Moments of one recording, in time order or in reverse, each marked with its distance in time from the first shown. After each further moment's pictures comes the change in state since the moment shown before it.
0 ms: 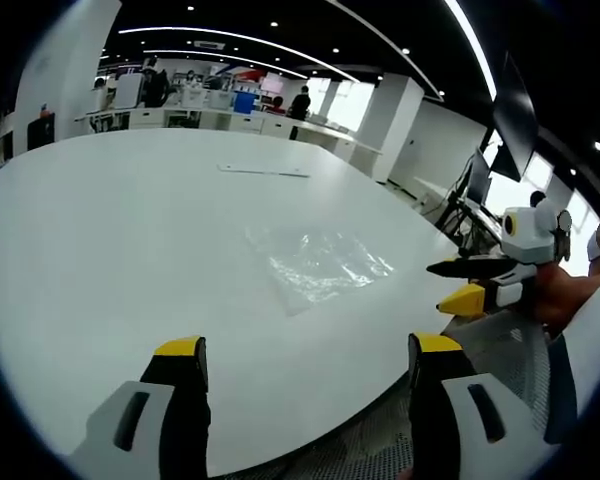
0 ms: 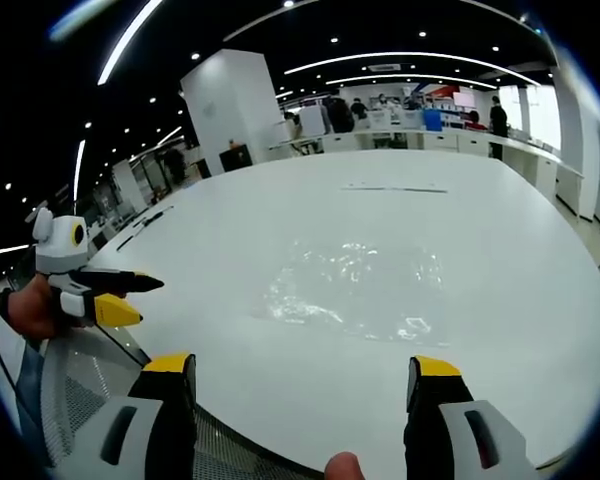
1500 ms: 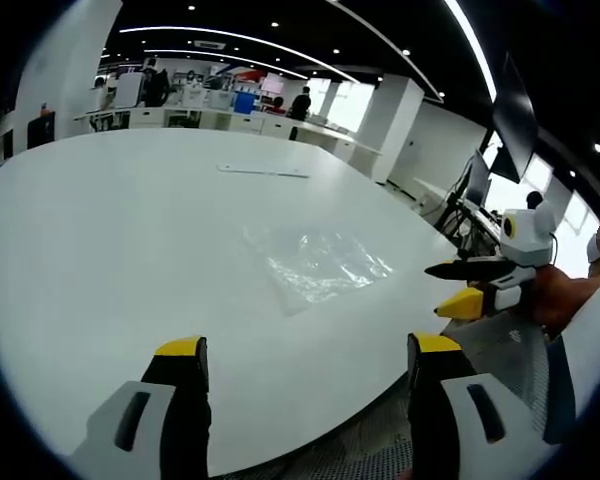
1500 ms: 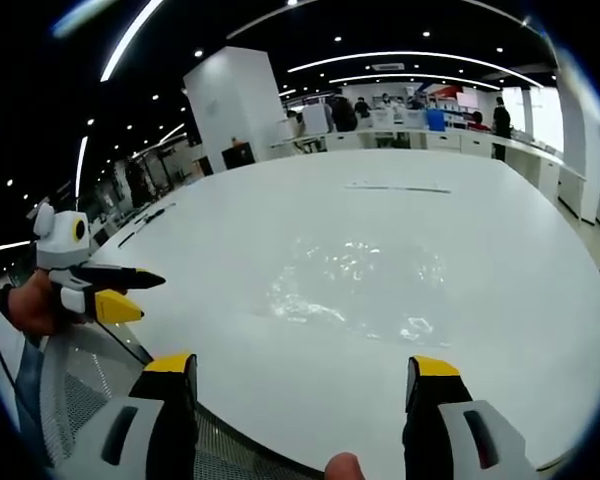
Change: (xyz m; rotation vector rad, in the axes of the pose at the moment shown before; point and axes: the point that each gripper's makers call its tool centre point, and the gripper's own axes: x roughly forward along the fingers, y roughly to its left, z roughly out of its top) left arm 0.000 0.001 0.000 -0.007 -0.002 -0.002; right arm 0.002 0.003 -0.002 -0.014 0.007 0.008
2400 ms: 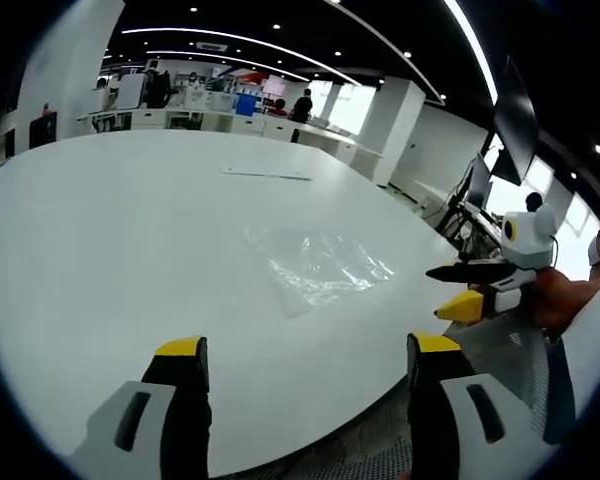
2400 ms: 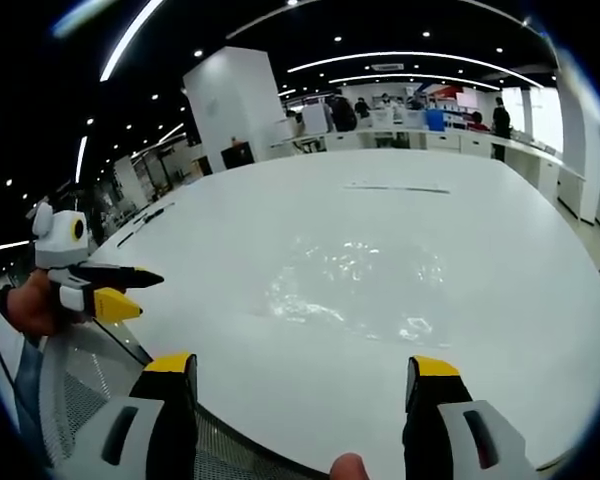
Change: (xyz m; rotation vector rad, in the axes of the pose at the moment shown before) left arm 0.001 0.004 0.002 -0.005 -0.012 0.005; right arm 0.000 -0.002 0.001 0.000 0.004 -0.005
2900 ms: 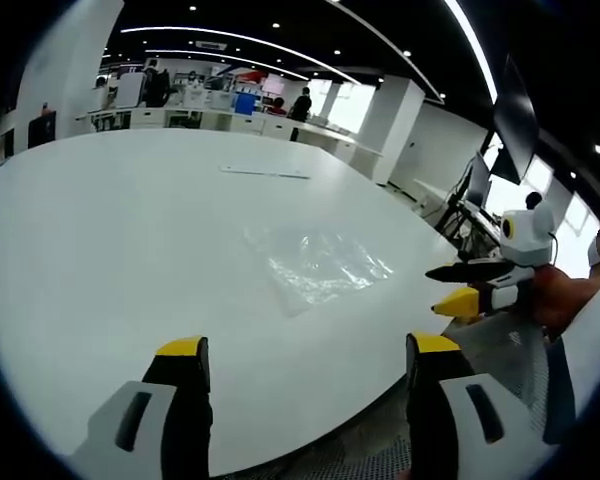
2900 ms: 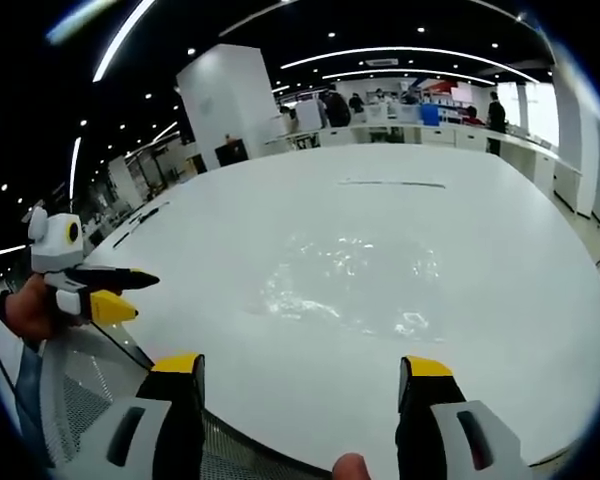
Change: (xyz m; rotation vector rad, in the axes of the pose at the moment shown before) left arm -0.001 -0.003 -0.001 0.002 0.006 -0.002; right arm 0.000 -0.003 -0.002 0.027 0.016 -0.011
